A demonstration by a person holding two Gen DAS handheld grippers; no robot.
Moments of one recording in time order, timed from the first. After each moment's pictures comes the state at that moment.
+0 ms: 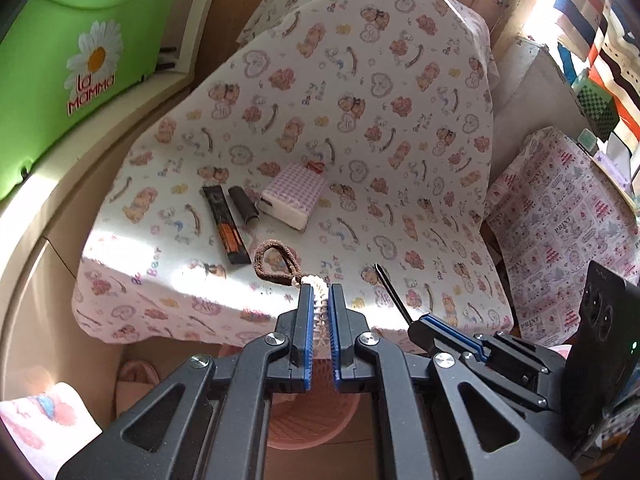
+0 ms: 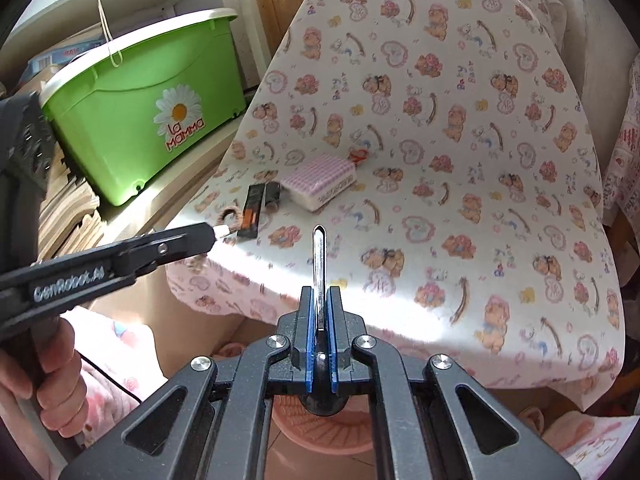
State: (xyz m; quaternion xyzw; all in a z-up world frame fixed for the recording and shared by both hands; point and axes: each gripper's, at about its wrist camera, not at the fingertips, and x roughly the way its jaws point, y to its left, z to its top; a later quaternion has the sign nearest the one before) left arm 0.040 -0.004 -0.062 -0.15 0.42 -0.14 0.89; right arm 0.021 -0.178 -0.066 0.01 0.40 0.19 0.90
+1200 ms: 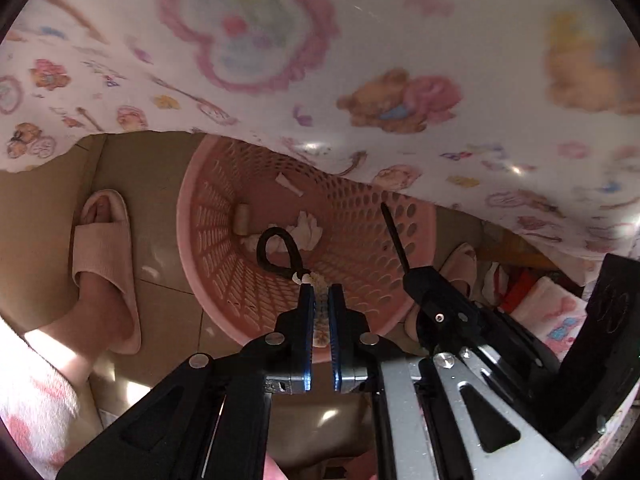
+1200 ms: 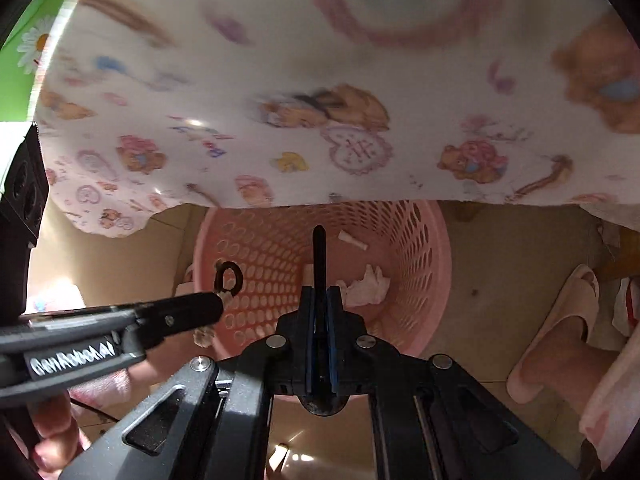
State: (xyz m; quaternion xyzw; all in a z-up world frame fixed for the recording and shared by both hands) left arm 0.064 -0.048 -0.269 -0.15 0.70 -0.09 0.69; right arm 0.050 -0.201 -0.270 0.10 0.61 0.10 0.78
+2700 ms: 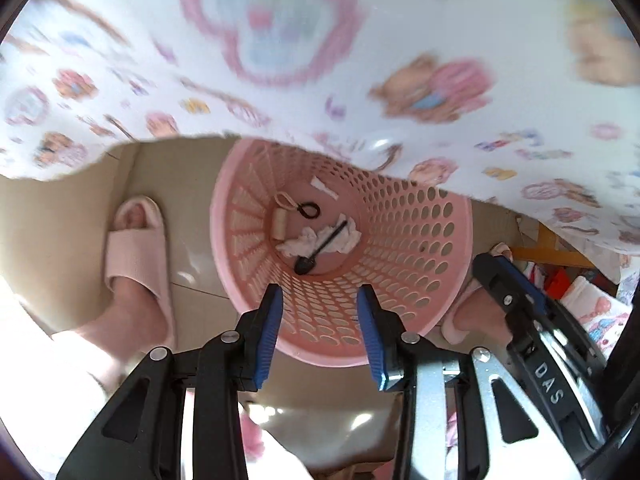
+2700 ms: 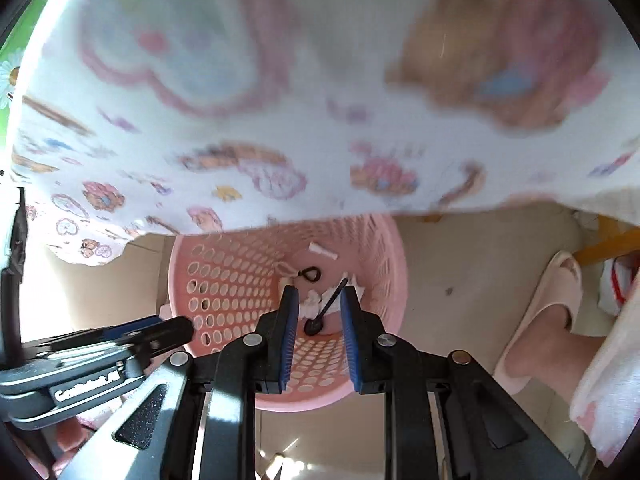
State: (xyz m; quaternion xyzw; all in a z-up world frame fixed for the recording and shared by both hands) left arm 0.064 -0.043 -0.257 -0.09 0.70 -0.04 0.71; right arm 0.052 -0.218 -0.250 0.11 0.59 0.05 0.80
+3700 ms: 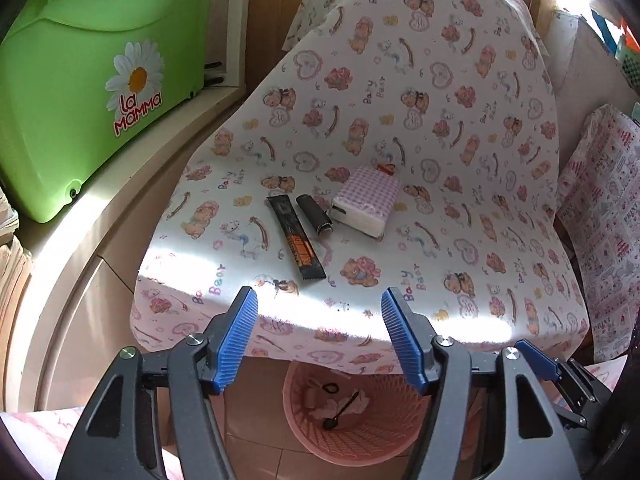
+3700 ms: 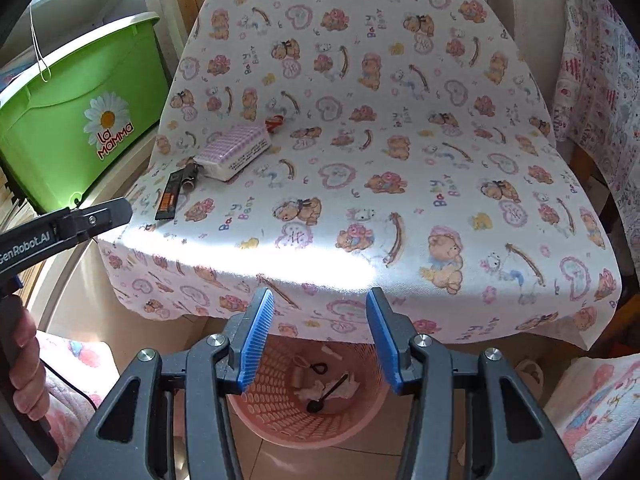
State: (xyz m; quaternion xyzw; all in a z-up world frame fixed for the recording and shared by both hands) left arm 0.056 0.000 -0.068 -0.07 0.41 -0.02 0.91; right arm 0.021 -0.216 -0.104 0.06 0.42 0.08 0.90
